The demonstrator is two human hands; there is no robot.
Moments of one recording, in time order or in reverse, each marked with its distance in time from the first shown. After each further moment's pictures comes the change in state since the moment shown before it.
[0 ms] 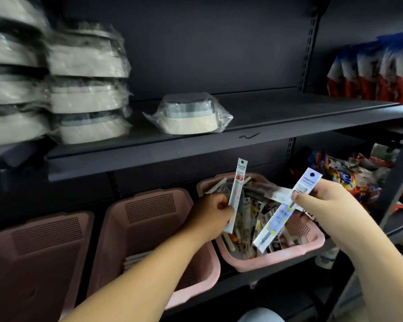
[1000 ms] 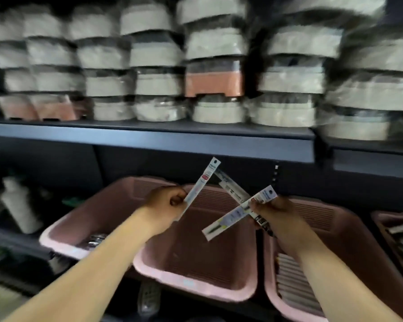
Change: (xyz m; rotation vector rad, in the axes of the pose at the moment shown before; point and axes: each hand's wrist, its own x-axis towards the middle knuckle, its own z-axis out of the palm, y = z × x) left_hand -0.234 -0.198 -0.350 0.368 0.501 -0.404; right_hand -0.039 -0.178 0.356 0.484 -0.671 -0.153
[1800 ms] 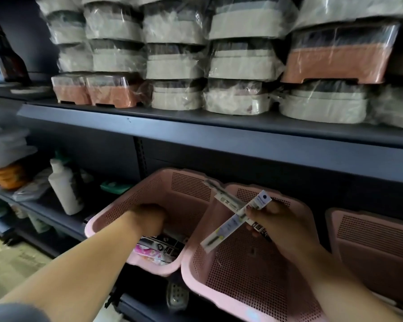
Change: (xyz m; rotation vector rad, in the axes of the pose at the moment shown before) left_hand 0.025 -0.166 -0.045 0.741 -0.488 -0.171; right_hand 0.052 0.001 0.127 -0.164 -0.215 0.065
